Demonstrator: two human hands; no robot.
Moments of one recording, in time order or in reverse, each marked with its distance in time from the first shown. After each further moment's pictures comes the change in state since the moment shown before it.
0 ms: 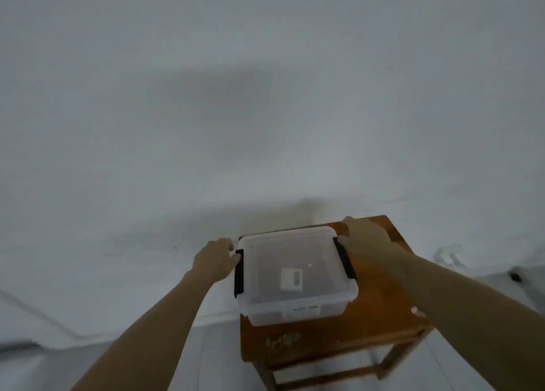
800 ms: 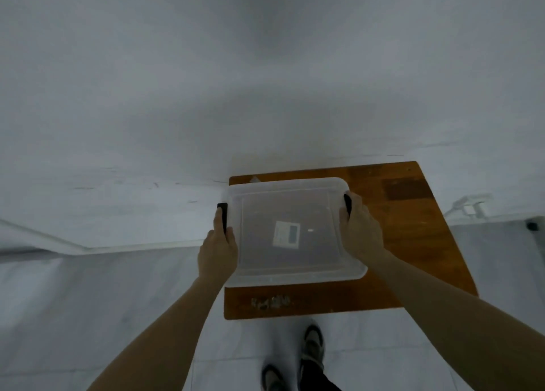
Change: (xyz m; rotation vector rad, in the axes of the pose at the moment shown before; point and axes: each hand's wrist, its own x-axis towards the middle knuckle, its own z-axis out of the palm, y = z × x) left_hand 0.031 -0.003 0.142 -0.297 0.179 -0.262; right_hand 0.054 0.024 0.146 0.319 0.104 0.143
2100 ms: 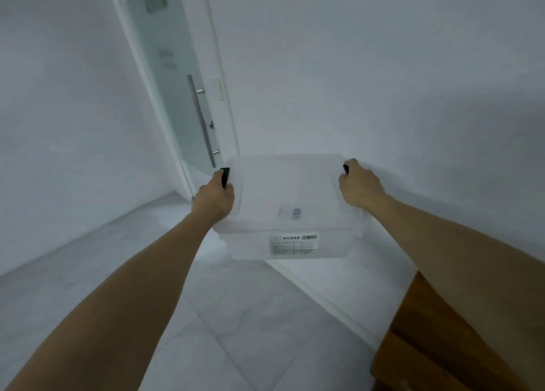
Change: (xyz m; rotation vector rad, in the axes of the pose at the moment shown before) left_hand -0.166 -0.156 -0.418 0.021 0.624 -0.444; right_hand -0.109 -0.470 -0.025 0.063 -0.270 -0.825
